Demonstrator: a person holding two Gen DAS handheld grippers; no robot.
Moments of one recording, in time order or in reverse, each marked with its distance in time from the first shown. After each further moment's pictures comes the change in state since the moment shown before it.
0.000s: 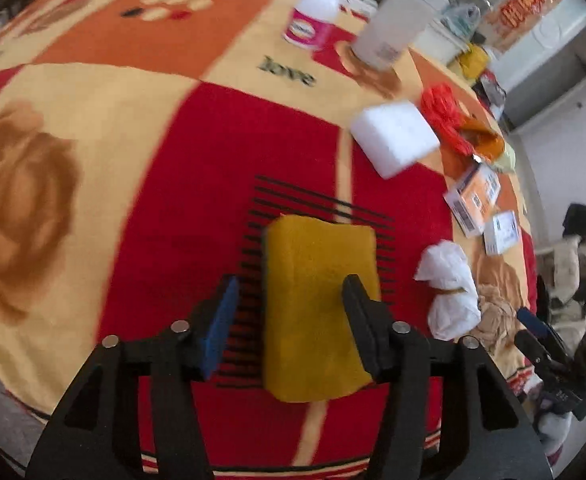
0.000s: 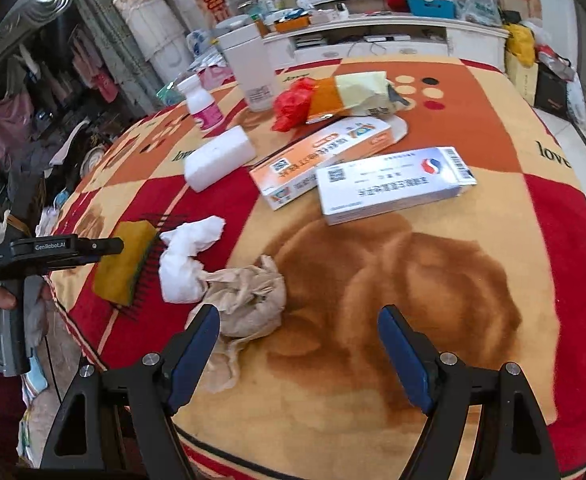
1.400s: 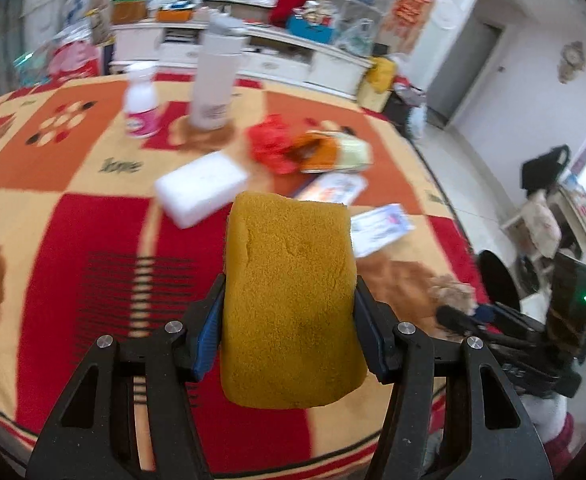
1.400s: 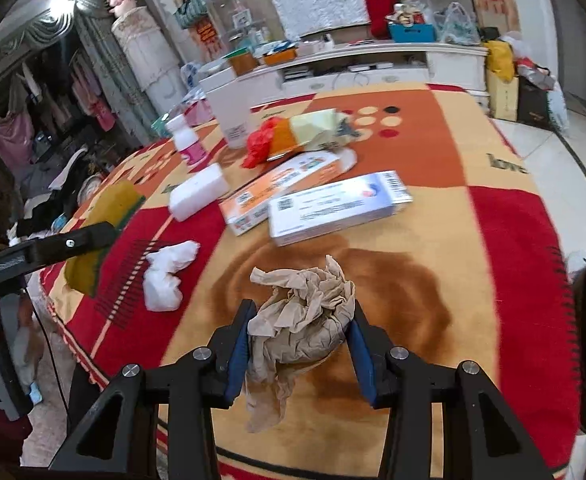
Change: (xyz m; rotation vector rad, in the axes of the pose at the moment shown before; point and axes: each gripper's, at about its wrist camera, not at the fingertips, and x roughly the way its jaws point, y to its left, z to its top) left arm -0.028 -0.154 -0.039 0.298 -0.221 -0.133; right arm -0.044 -0.042 -0.017 0.036 -0.133 -0.030
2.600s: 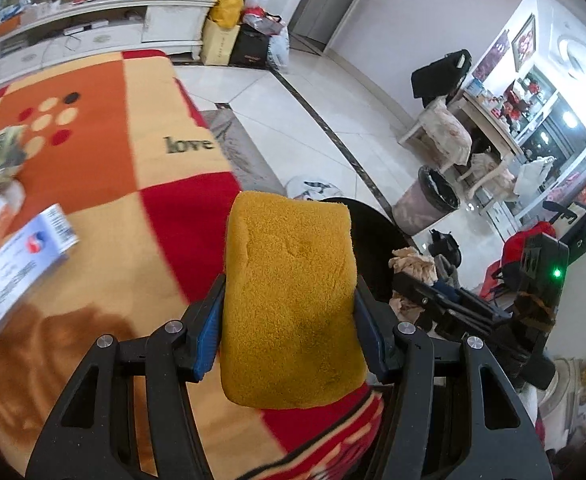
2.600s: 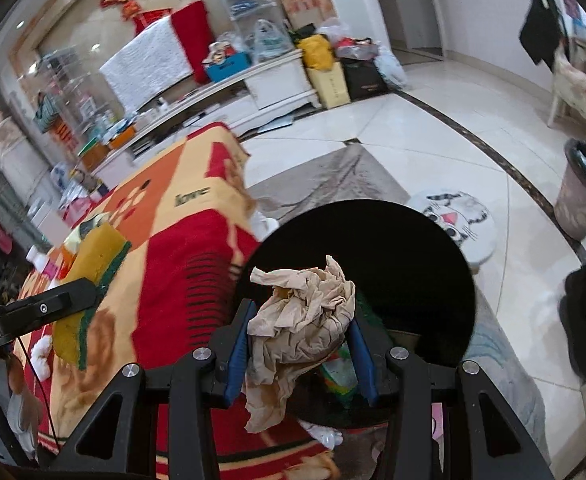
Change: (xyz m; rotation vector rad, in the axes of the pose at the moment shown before) left arm 0.148 -0.279 0.006 0.274 0.213 -0.342; right arm -0.132 -0.238 -0.053 0.413 -0.142 -0.327
